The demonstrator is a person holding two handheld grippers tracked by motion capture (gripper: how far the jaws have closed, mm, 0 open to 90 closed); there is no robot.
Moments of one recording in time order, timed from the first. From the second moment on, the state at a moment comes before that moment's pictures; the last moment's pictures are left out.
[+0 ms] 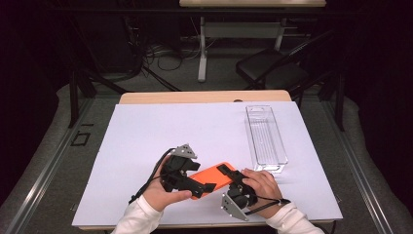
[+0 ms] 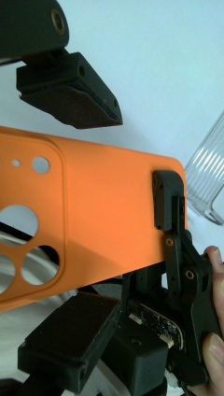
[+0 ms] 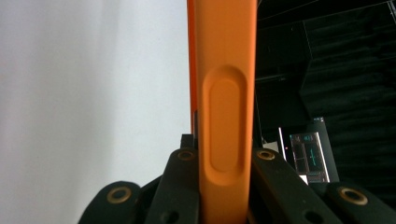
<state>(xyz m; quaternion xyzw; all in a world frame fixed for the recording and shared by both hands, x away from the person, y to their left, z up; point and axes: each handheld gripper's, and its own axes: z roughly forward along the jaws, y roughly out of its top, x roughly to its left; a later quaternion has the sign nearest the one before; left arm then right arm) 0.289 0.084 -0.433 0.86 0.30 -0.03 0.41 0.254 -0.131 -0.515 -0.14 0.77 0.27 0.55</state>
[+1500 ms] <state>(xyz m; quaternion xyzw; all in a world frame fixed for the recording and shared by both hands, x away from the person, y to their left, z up) 0.299 0.151 -0.409 0.82 0.34 0.03 0.46 0.275 -0.166 -0.507 0.01 0.81 0.37 0.45</state>
